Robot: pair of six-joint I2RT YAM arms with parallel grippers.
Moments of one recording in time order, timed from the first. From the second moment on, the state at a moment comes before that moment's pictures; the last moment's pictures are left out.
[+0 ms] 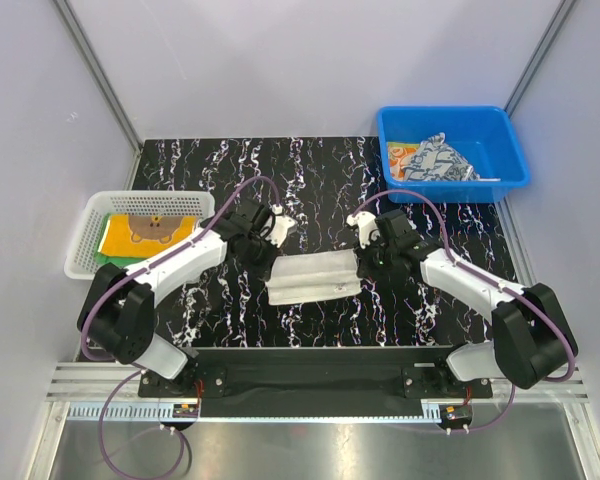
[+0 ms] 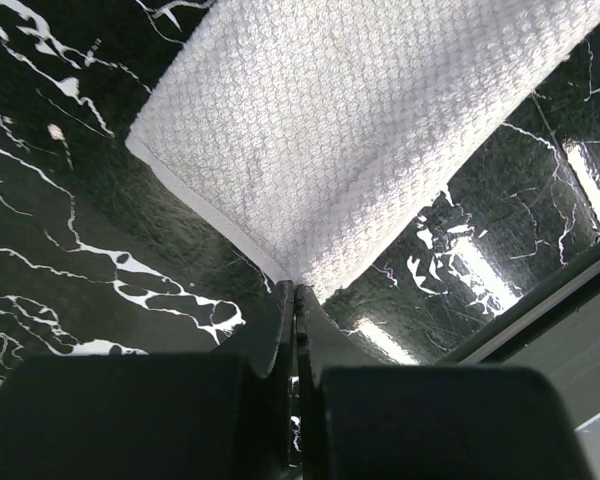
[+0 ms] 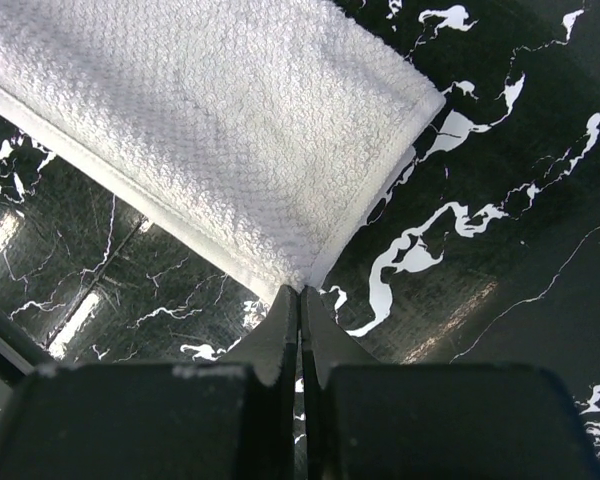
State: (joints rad) left arm -0.57 1.50 1.04 -0.69 0.23 0.07; right arm 0.50 1.37 0.79 -0.33 -0.27 -0.10
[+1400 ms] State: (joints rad) left arm -0.60 1.57 0.91 -0.61 0.20 -0.33; right arm 0.50 1.60 0.88 -0.43 -0.18 0.38
